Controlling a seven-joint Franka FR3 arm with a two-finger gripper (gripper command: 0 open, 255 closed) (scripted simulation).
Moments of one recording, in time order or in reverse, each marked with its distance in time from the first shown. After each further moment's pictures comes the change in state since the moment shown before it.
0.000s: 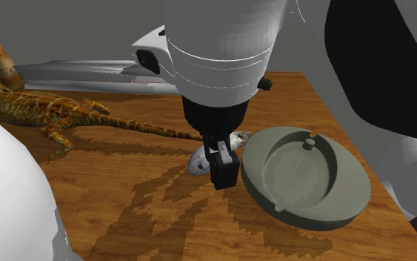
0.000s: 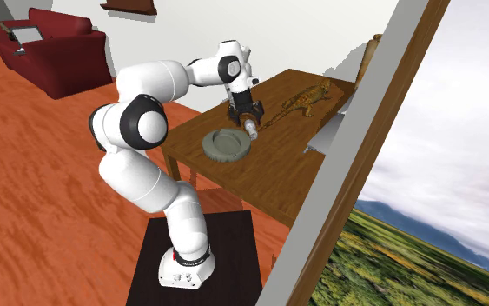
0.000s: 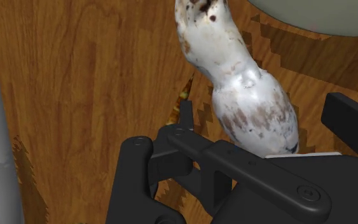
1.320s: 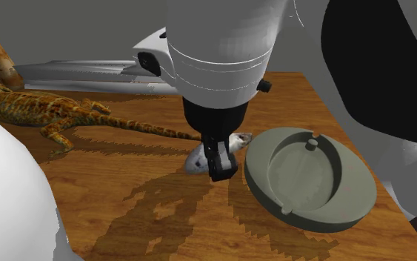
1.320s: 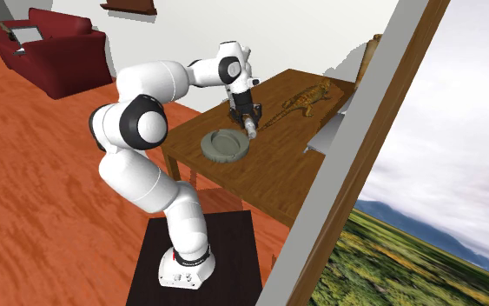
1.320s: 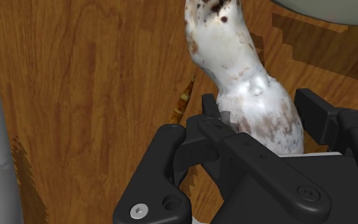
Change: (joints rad) arm 0.000 -0.001 -0.002 -0.008 0.000 0.007 -0.002
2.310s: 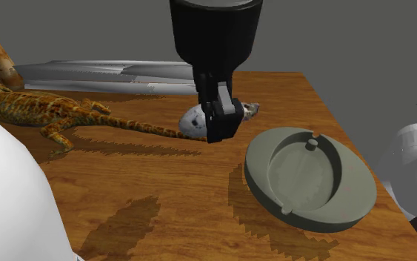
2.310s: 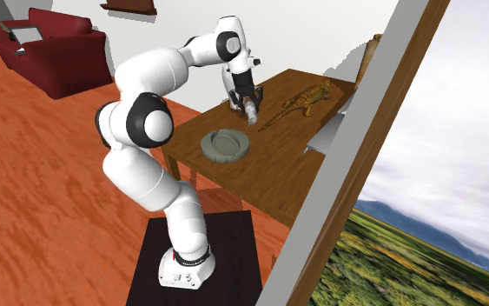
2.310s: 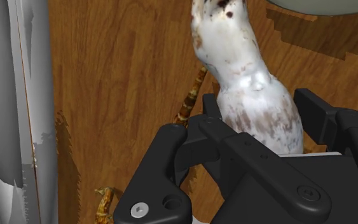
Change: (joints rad) arm -0.023 0.040 -0.010 0.227 -0.026 -0.189 -0.021
